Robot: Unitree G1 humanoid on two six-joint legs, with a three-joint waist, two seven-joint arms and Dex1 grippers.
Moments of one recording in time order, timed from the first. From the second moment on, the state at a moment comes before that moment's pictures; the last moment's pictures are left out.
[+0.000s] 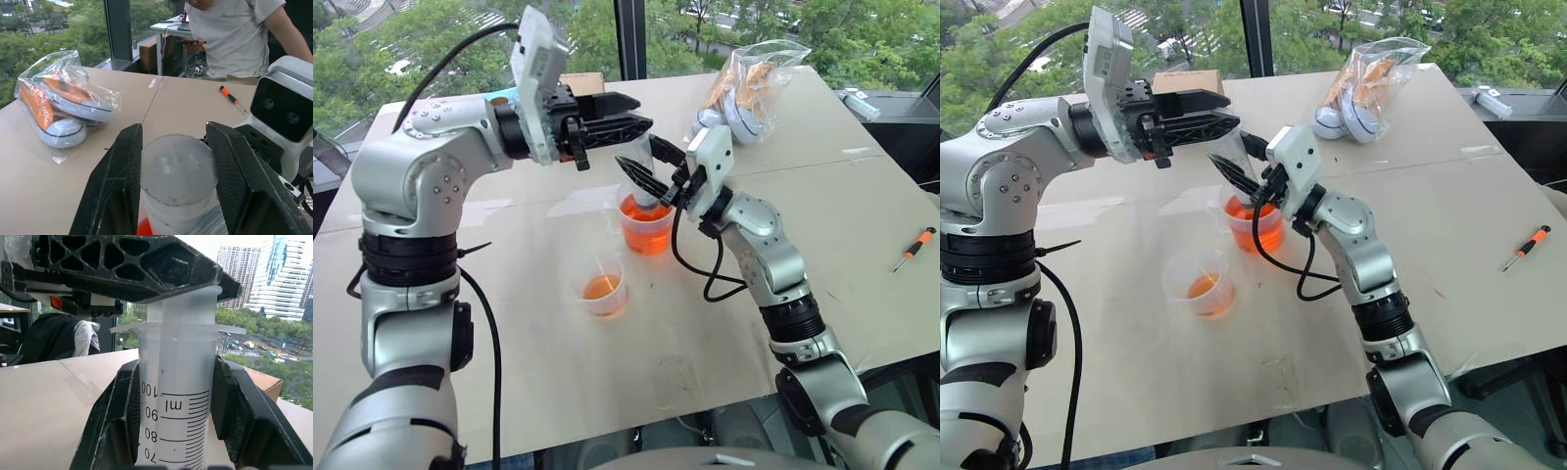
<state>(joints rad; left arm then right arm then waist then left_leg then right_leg) -0.96 0.74 0.04 -0.06 -0.70 0.83 -0.92 -0.67 -0.04 0.19 0.02 0.24 0.12 0.62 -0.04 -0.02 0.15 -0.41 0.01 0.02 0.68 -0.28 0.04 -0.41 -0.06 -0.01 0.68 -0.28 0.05</state>
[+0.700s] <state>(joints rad) -1.01 0.73 0.13 -0.03 -0.69 0.75 -0.87 -0.69 -0.03 0.23 0.06 0.20 0.10 0.65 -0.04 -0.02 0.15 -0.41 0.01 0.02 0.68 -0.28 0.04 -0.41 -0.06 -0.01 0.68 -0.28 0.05</state>
